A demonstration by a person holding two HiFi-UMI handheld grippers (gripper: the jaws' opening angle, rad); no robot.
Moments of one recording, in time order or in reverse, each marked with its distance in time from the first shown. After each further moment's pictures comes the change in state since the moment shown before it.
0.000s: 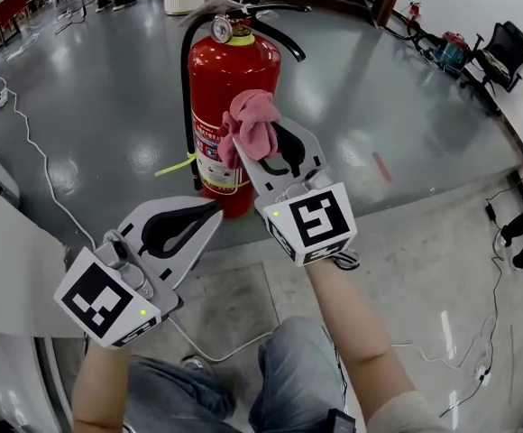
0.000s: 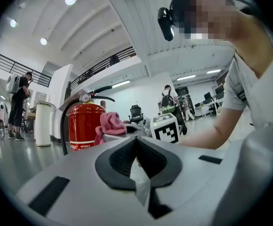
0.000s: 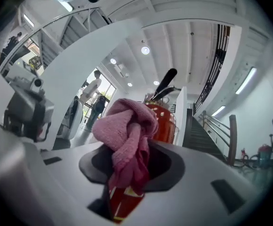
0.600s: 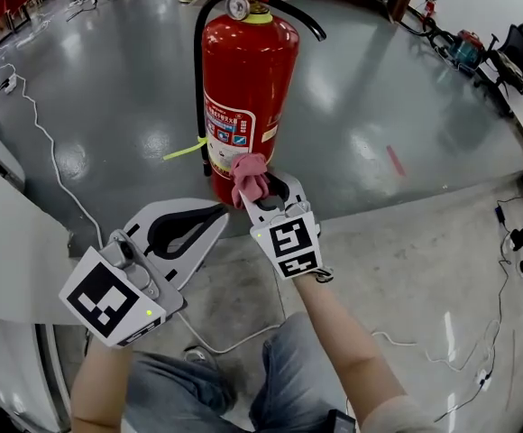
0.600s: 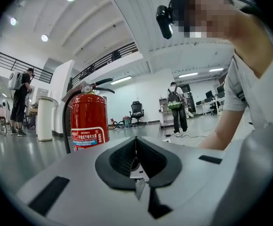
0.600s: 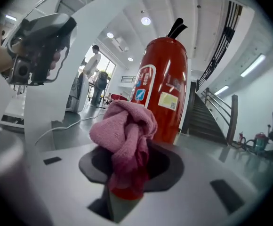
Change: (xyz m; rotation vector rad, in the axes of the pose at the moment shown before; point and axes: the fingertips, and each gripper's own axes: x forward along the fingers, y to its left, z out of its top) left arm -0.009 -0.007 -0.028 -0.022 0.045 0.014; right arm -0.020 0.058 -0.153 0.019 0.321 0.046
